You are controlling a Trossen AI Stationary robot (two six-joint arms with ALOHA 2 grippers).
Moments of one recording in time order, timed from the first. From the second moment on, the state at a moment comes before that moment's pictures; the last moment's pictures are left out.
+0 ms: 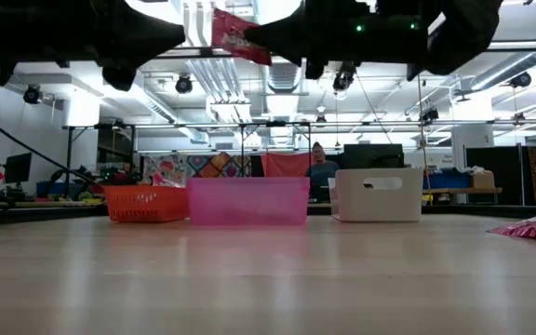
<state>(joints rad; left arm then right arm) -0.31 1.13 0.24 1.08 -0.53 -0.01 0.02 1.68 0.77 1.06 0.11 -0.14</state>
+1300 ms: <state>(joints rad) -0.27 1.41 0.40 1.18 -0.69 0.22 0.03 1.79 0.91 0.98 0.19 -0.27</state>
